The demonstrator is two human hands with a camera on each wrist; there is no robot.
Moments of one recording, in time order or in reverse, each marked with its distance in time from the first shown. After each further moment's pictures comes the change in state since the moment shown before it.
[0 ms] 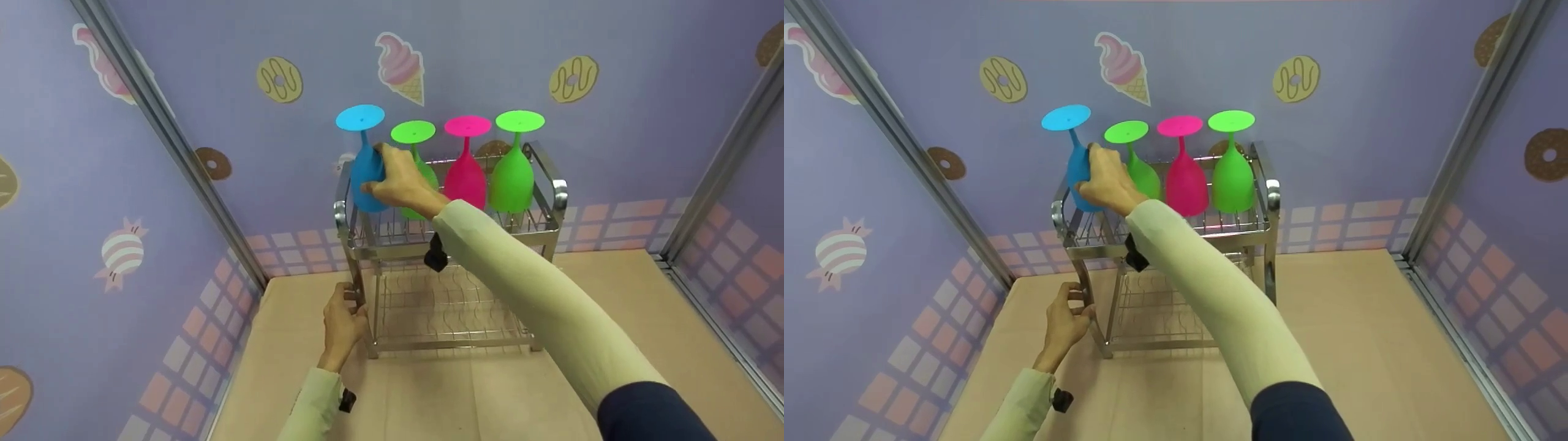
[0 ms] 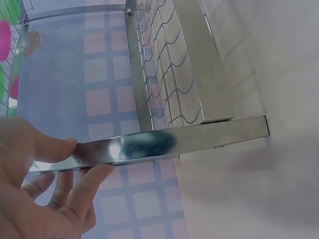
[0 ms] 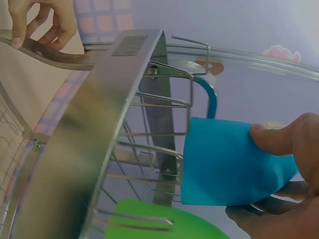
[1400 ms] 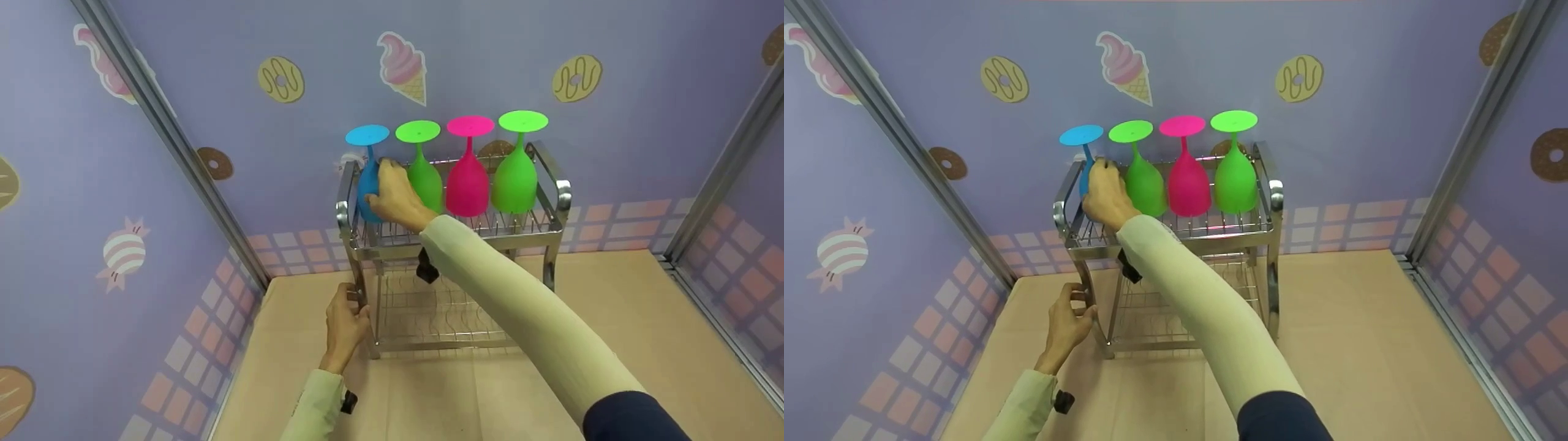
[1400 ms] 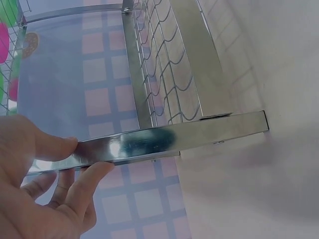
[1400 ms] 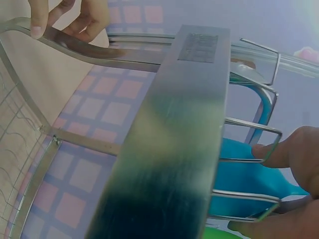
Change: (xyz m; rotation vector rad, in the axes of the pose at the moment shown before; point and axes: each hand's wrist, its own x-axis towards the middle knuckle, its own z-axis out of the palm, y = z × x) left_hand 0.000 0.001 0.001 0.024 0.012 0.050; right_hand 0.008 0.016 0.037 -0.148 0.052 0.098
